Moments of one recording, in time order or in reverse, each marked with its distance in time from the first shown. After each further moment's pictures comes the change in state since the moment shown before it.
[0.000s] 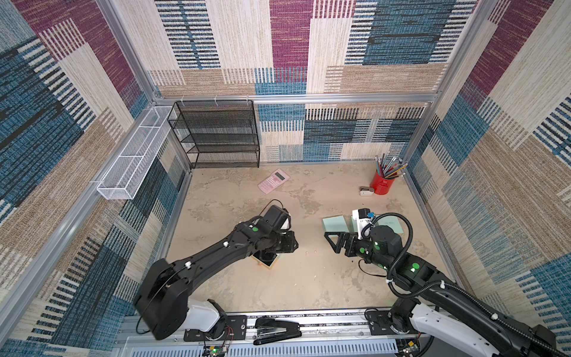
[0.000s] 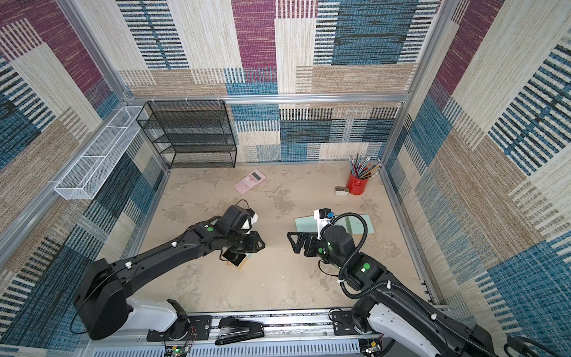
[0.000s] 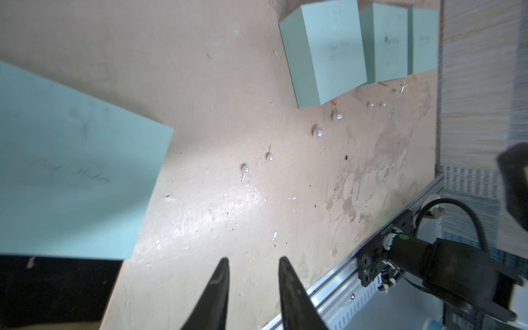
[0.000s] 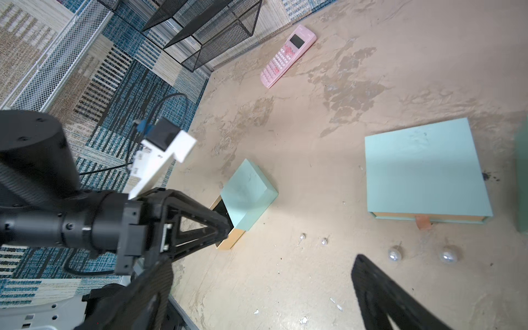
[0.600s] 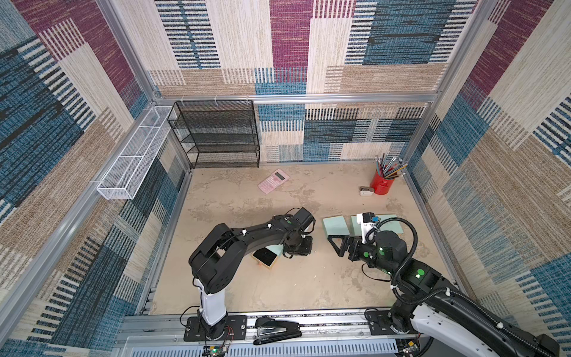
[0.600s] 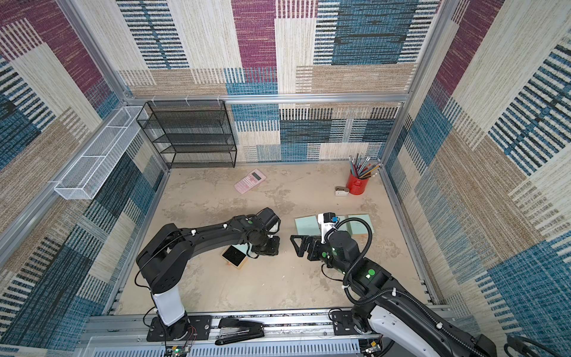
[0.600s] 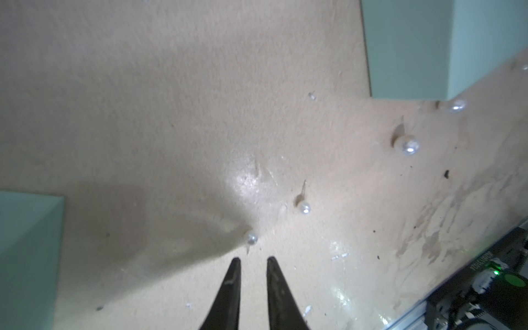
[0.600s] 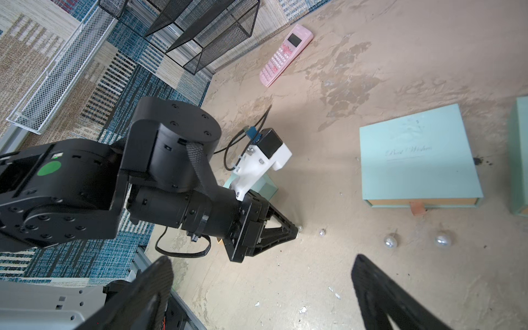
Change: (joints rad) left arm -0.119 0.533 0.275 -0.020 -0.043 0.072; right arm 0.000 -0.115 -0.057 -0.033 0.004 0.037
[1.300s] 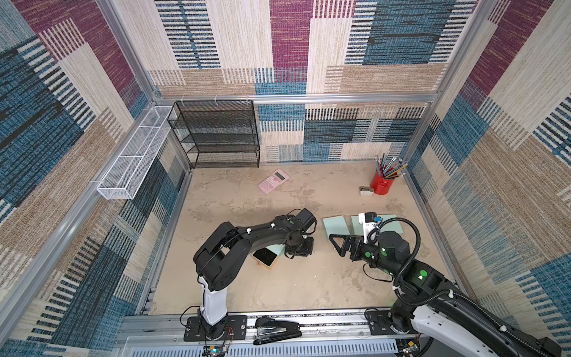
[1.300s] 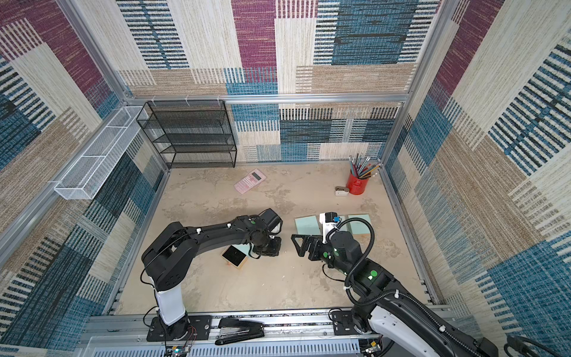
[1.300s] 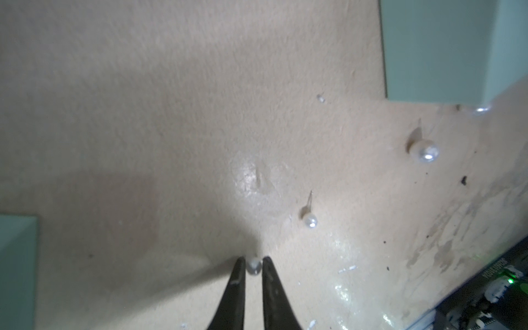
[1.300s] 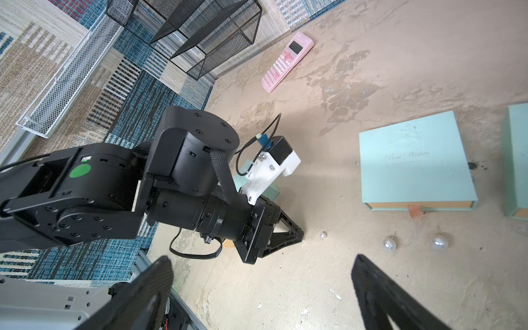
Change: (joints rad) left arm -0.008 0.055 0.021 -0.001 -0.005 0.004; right arm 0.000 -0.024 0.006 -0.015 0.010 0.000
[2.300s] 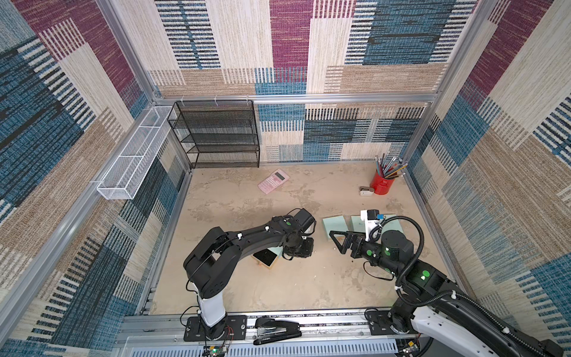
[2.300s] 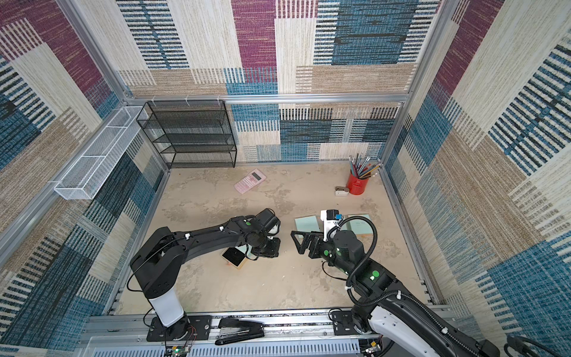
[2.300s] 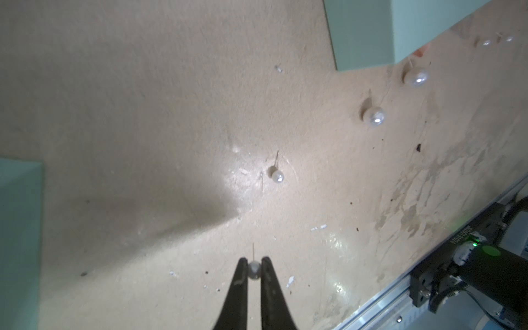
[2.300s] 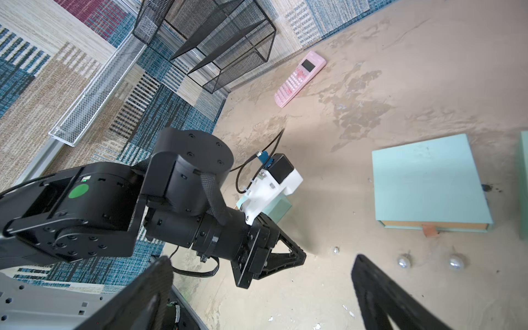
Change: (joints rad) left arm -0.022 -0.074 -0.019 -0.015 0.028 0.000; right arm 0.000 -0.016 0.020 0.021 0.002 0.000
